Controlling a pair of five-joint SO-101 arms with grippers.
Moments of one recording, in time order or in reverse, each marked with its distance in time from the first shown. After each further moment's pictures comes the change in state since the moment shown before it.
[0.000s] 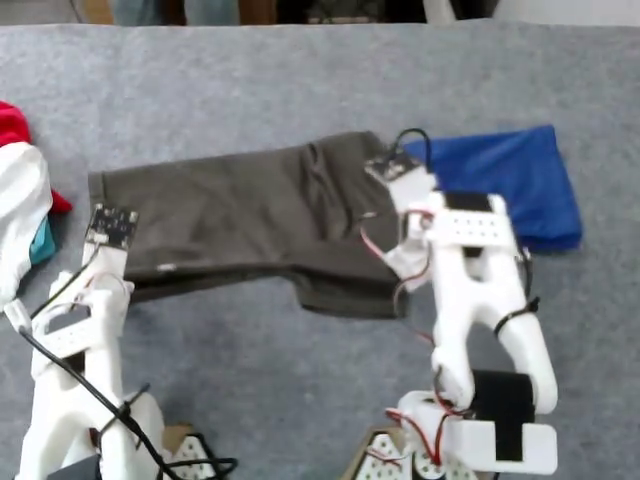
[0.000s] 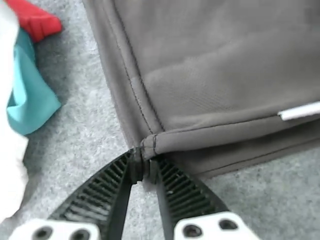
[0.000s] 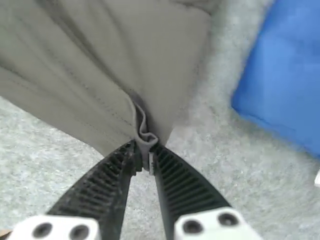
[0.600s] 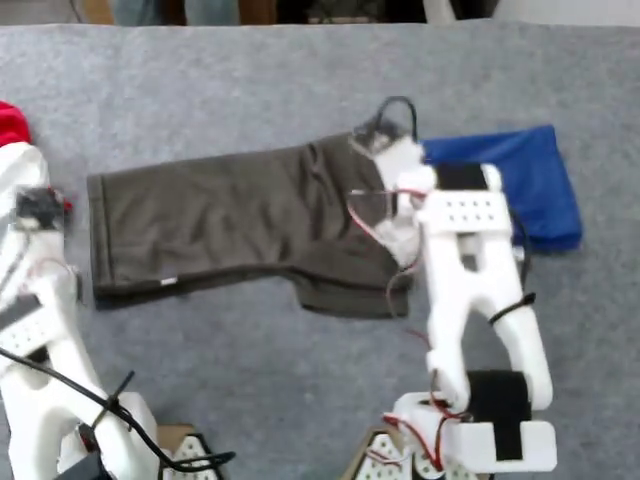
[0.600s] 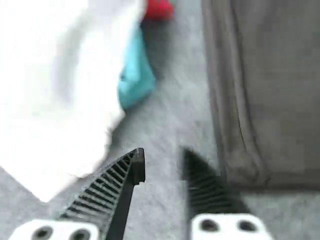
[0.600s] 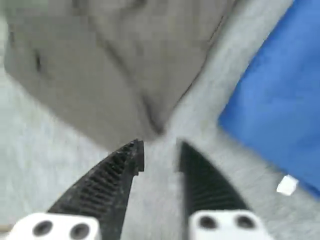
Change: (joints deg) left arm -11.6 -0.4 -15.3 12.1 4.8; right arm -5.6 0.4 -15.4 8.4 -4.9
